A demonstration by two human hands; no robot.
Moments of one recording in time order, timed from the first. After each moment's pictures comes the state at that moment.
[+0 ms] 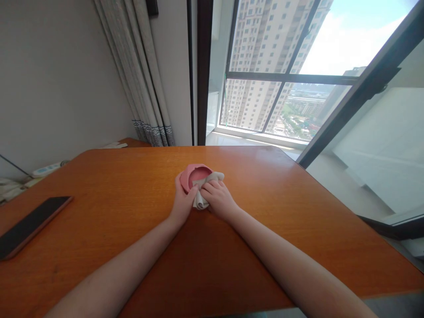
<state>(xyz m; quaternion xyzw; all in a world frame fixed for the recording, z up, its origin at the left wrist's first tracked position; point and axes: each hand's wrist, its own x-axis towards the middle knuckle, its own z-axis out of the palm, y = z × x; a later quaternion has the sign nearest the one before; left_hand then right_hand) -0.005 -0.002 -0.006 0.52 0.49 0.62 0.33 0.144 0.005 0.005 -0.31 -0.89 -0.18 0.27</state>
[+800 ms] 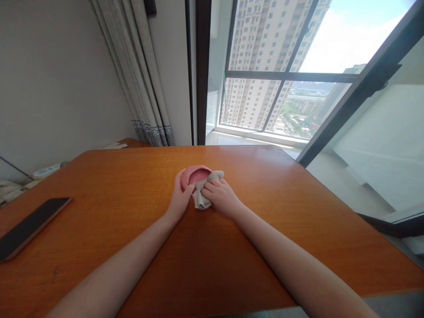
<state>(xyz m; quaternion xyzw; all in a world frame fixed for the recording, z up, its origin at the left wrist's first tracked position) -0.014 0.009 -0.007 0.53 0.47 0.60 0.36 0.152 0.008 0.012 -0.31 -0.91 -0.18 0.22</state>
